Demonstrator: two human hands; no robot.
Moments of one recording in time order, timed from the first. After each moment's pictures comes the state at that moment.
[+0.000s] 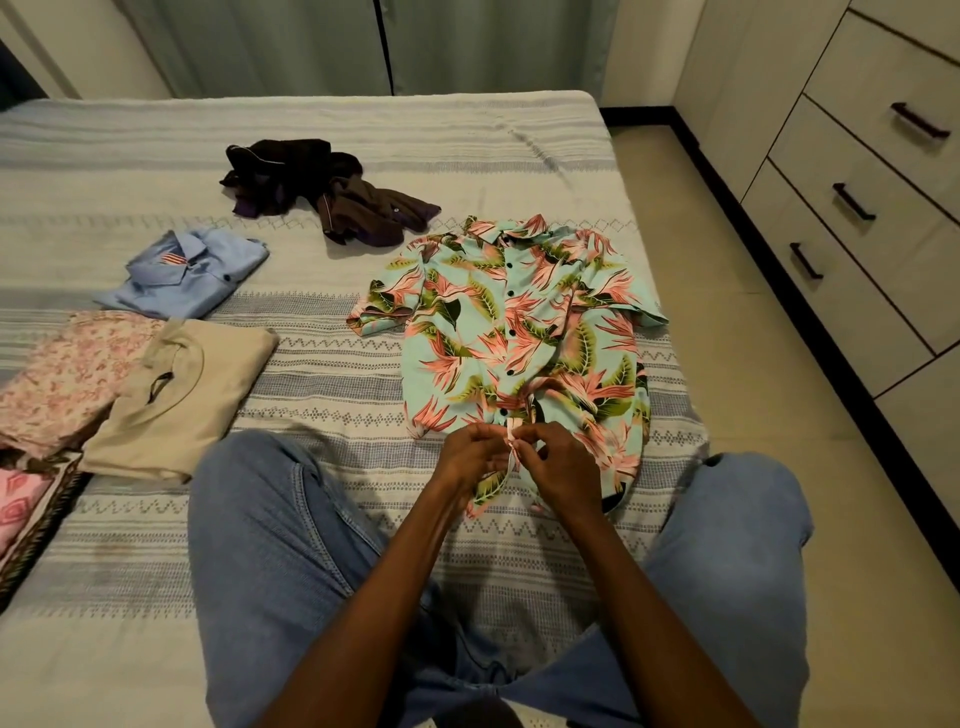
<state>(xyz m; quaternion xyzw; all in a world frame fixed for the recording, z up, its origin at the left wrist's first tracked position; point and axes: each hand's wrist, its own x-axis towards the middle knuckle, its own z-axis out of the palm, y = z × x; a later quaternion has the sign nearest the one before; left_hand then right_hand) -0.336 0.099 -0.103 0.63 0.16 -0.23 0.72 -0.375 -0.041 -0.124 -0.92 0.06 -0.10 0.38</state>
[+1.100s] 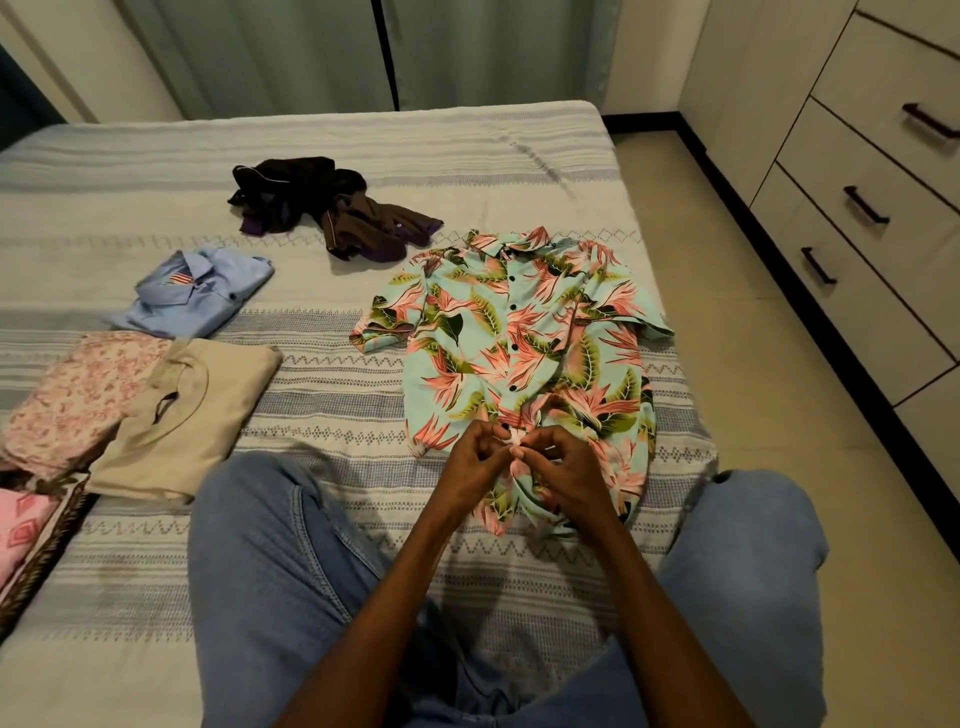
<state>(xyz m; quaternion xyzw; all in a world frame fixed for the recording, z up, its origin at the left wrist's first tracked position) -0.334 0.104 -0.104 0.75 -0.03 -0.14 0.65 -0.359 -0.058 -0.121 -0.80 0.05 -0.04 0.59</state>
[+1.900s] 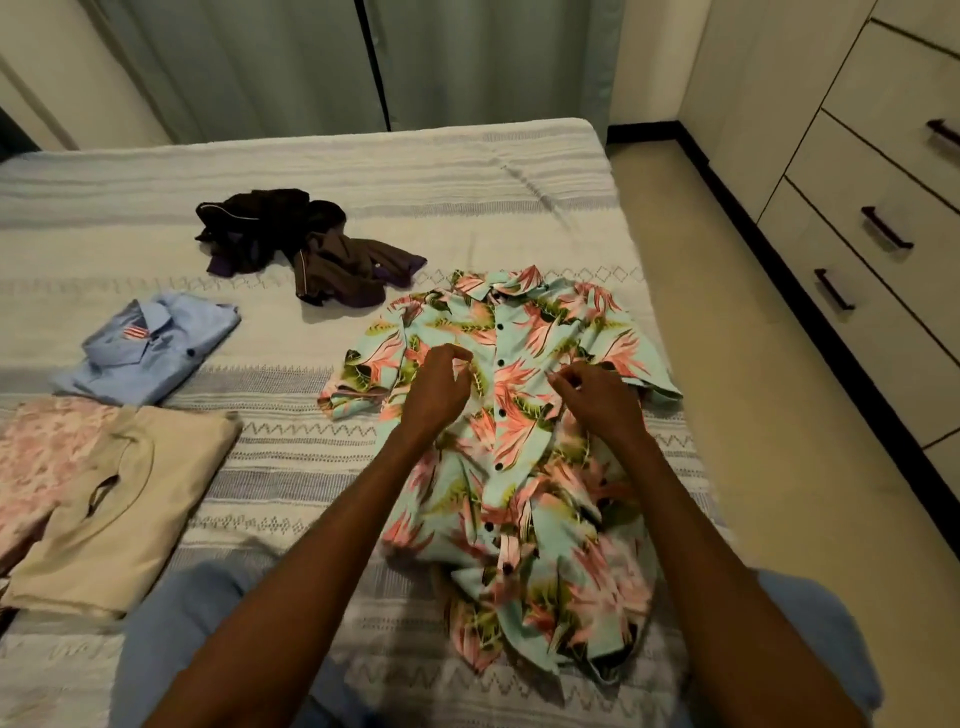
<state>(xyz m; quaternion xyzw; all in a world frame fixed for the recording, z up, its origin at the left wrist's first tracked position) -0.106 0.083 -0.069 0.92 -0.11 0.02 0.37 -0.153 -0.155 -0.078 -0.94 0.07 -0.03 0.33</state>
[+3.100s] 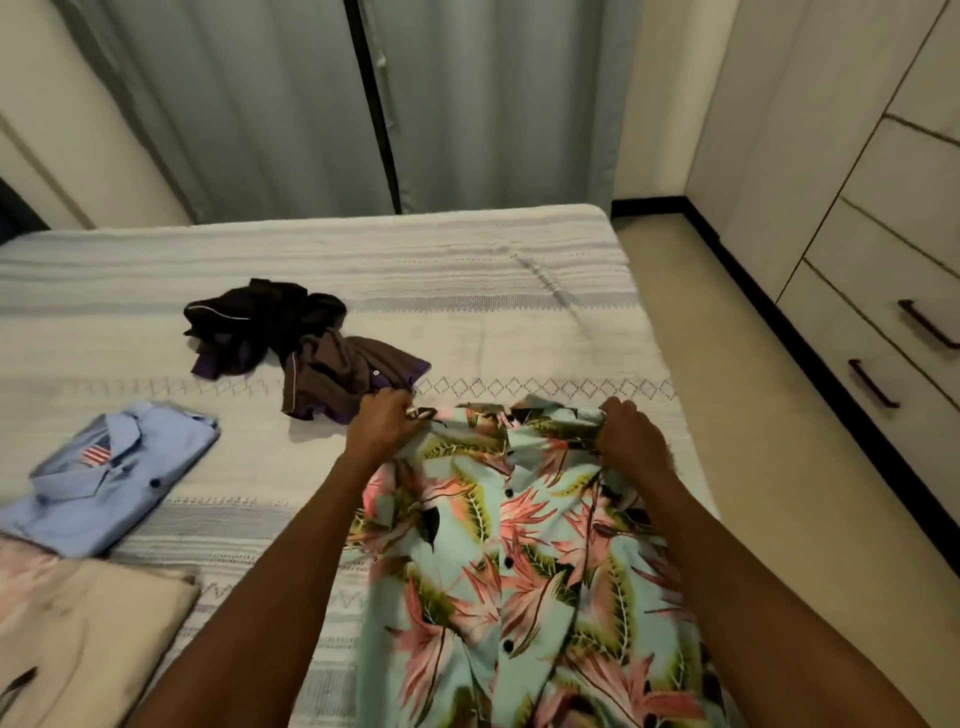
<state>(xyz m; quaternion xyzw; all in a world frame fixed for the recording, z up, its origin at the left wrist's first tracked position) 0.091 0.137 -0.042 0.98 -0.04 -0.03 0.17 0.032 -0.202 -0.079 -0.98 0.14 0.02 0.16</state>
